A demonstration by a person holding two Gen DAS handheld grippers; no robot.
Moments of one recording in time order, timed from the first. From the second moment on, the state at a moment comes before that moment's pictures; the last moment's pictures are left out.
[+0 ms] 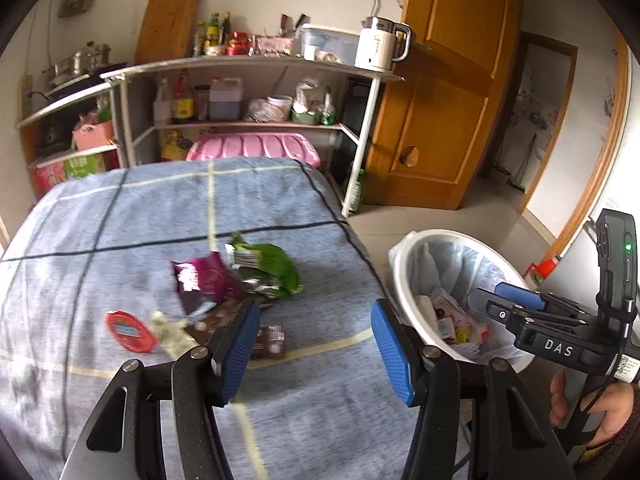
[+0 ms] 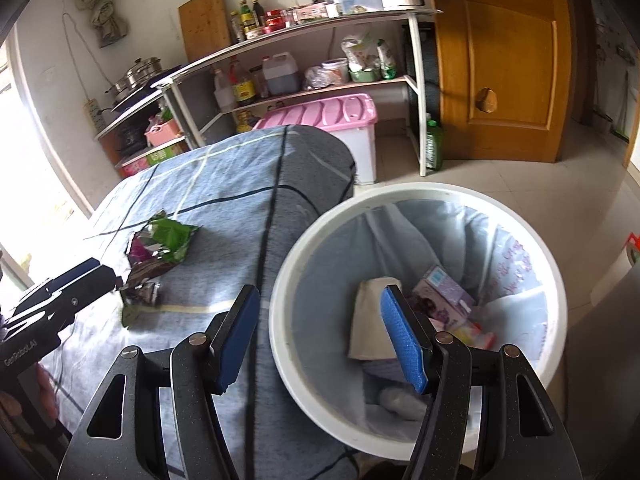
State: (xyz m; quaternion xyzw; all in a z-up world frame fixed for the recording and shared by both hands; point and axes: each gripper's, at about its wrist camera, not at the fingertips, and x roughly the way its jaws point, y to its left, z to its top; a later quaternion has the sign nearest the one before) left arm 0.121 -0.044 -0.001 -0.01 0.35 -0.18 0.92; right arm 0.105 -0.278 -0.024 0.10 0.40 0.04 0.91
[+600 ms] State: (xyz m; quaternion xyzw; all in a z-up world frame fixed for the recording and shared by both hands) left arm 0.143 0.064 -0.023 -0.04 0.38 -0.08 0.92; right arm 0.138 -0.173 -0.036 0.05 0.43 0.15 0.89
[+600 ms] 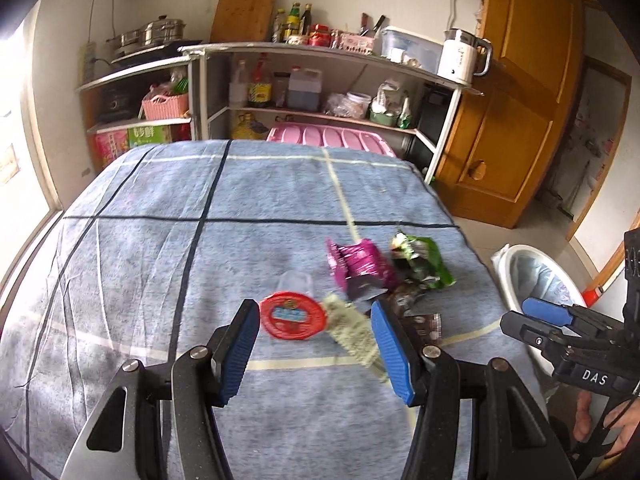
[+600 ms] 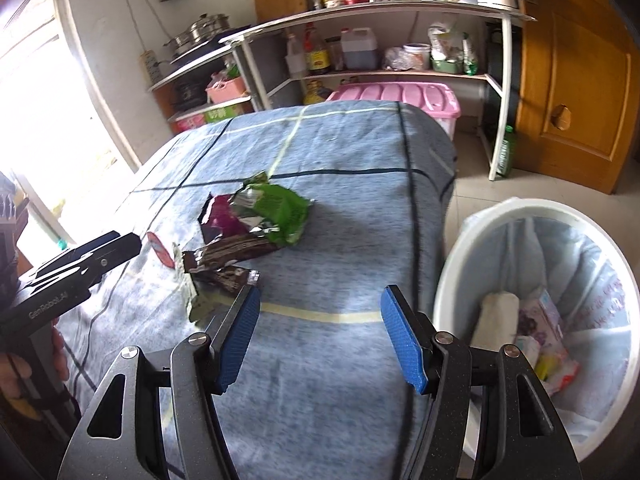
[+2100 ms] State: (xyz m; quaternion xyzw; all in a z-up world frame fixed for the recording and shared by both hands) left arm 0.200 0.101 -0.066 -0.08 0.43 -0.06 0.90; right arm 0.160 -0.069 -0.074 -0.08 0.44 0.27 0.85
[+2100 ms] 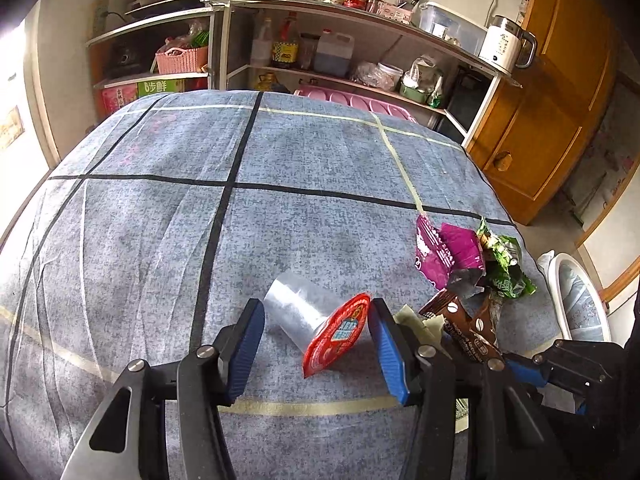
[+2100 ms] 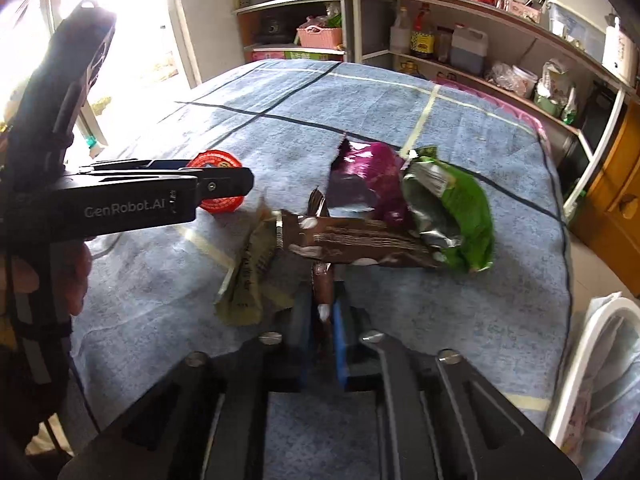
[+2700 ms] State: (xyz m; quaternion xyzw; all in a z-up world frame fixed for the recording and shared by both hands) left arm 0.172 0.123 -0.060 -0.09 0.42 -0.05 0.90; right arm 0.150 -0.077 -0.071 -0.04 0.46 0.24 0.86
